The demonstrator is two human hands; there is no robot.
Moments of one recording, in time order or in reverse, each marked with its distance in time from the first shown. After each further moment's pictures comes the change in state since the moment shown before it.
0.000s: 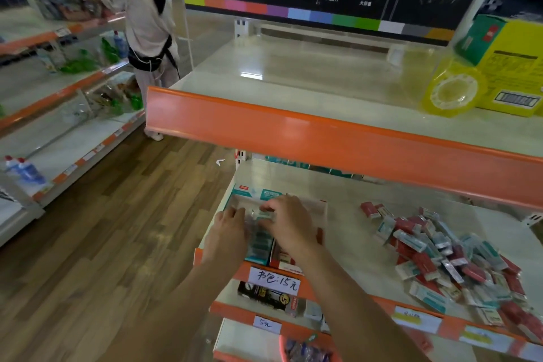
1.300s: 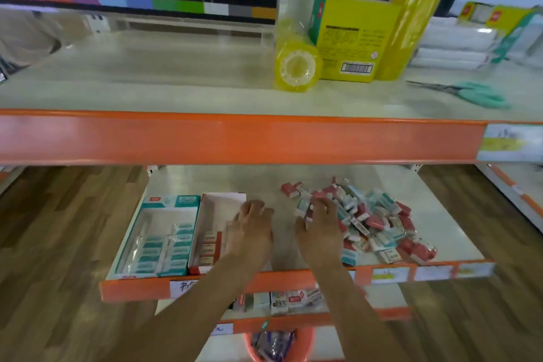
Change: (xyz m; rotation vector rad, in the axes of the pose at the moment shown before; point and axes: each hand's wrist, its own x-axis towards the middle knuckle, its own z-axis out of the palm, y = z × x) left_hand -0.009 0.163 0.052 0.024 -0.063 0.471; right_hand -0.101 0.144 -0.075 0.048 0.414 0.563
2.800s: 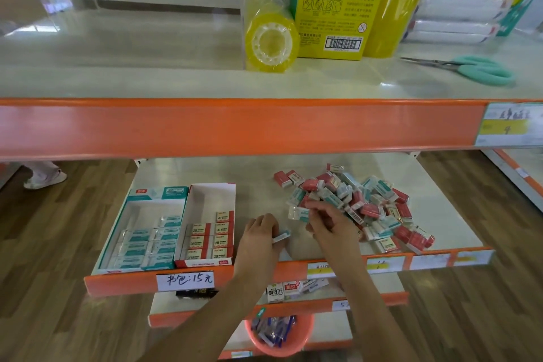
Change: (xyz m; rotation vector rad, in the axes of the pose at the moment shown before) left_hand -0.022 0.030 0.043 -0.400 0.062 -0.111; right_hand -0.003 0.054 -0.023 0.563 -0.104 -0.071
